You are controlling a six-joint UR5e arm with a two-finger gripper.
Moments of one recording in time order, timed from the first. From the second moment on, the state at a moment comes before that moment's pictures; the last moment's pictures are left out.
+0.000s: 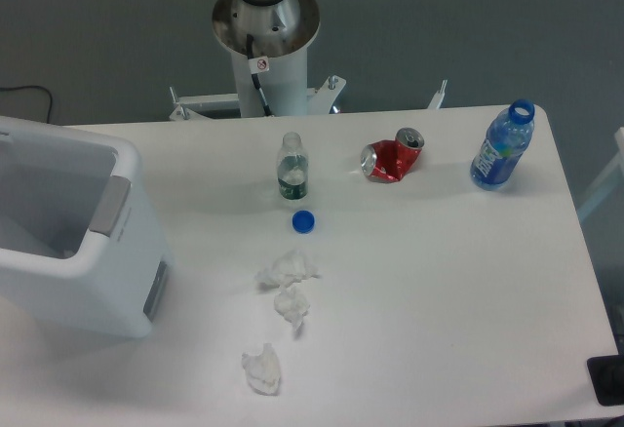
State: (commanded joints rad) arm 1.75 -1.61 -1.37 -1.06 1.28 0.54
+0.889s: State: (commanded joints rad) arm 1.75 -1.60 -1.38 -1.07 1.42 0.53
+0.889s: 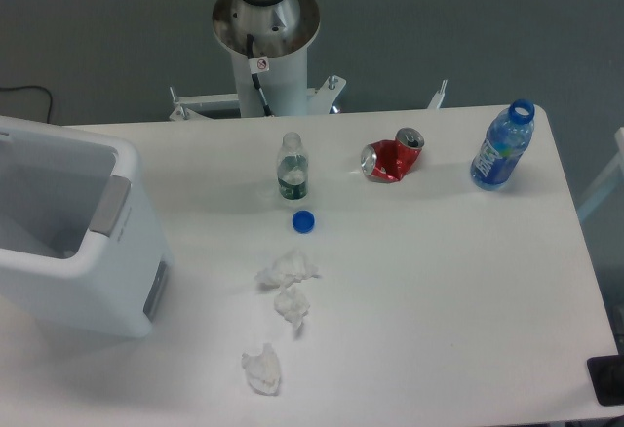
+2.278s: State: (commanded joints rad) arm 1.78 -1.57 -1.41 -1.08 1.48 0.53
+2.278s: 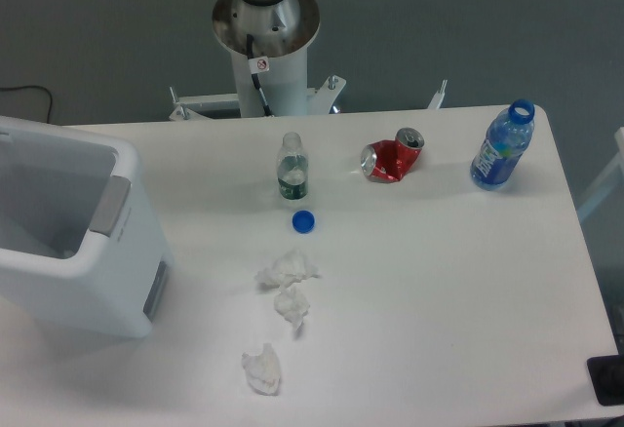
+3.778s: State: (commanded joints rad) arm 1.90 -1.55 -1.49 -1.08 1.47 0.53
